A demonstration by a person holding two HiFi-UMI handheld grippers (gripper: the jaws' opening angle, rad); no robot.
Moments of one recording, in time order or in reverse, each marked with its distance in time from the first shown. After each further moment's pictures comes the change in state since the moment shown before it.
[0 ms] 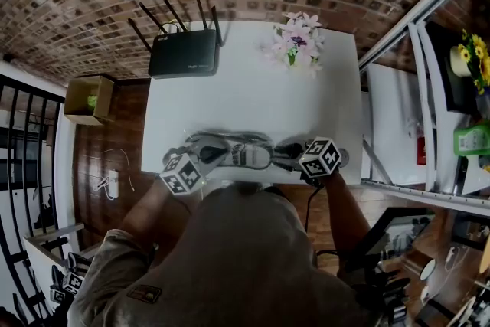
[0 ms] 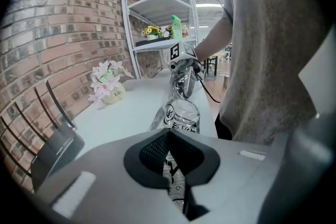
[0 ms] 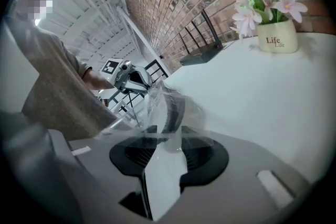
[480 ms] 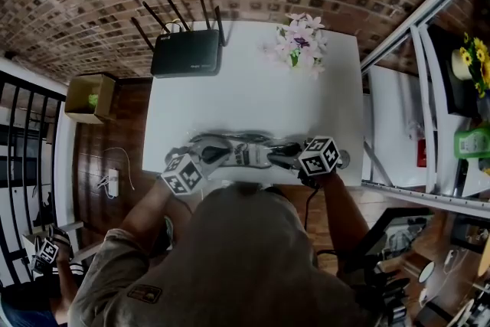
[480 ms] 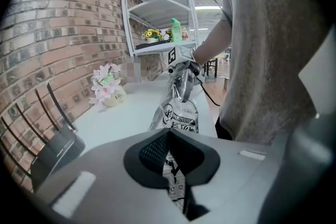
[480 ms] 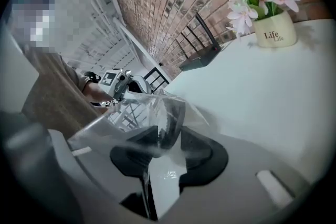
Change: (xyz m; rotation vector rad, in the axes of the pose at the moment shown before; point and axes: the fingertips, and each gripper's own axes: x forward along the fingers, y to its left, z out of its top) left arm -0.003 0.001 0.007 0.001 -0.029 0.005; right arm 0.007 0.006 0.018 0.086 -0.077 0.053
